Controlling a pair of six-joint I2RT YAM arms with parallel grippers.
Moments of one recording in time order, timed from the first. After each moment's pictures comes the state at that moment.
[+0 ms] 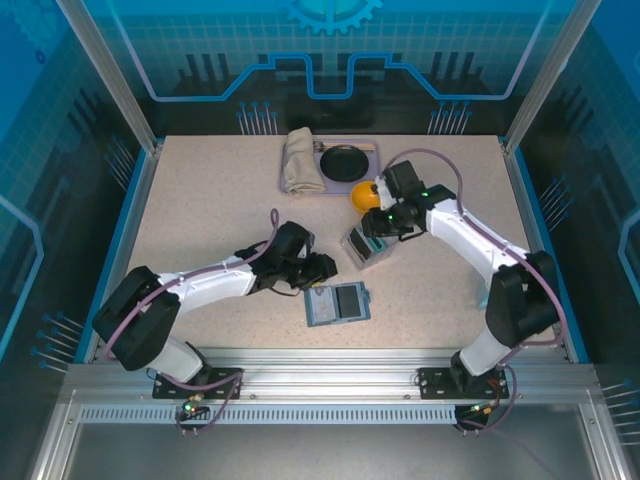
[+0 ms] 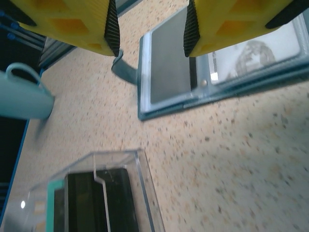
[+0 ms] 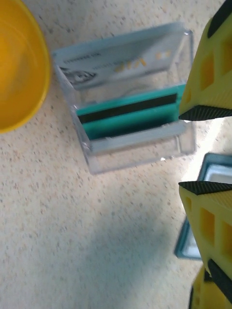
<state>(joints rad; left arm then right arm) -0.67 1.51 0.80 -0.13 0.33 -1.09 0.42 1.63 1.30 -0.77 -0.15 0.25</state>
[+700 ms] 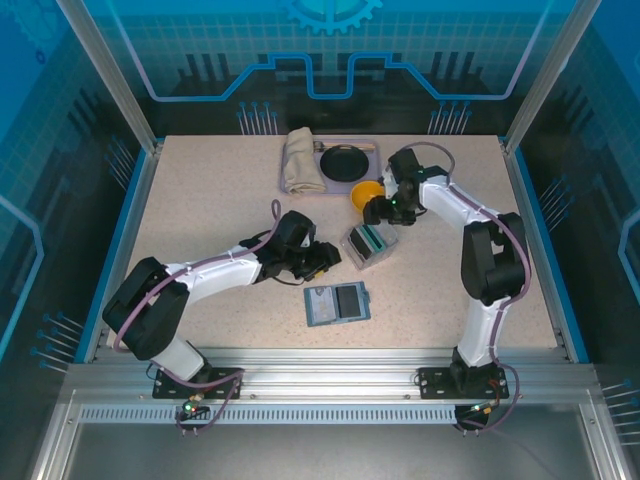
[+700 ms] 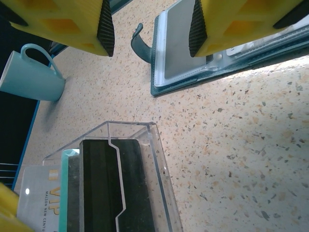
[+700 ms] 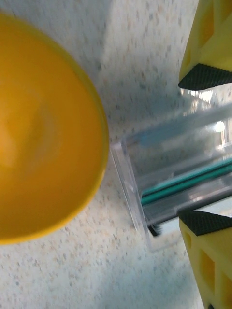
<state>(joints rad) -0.64 1.57 0.89 -0.15 0.33 -1.11 0.28 1.92 1.47 -0.81 -0.28 0.24</state>
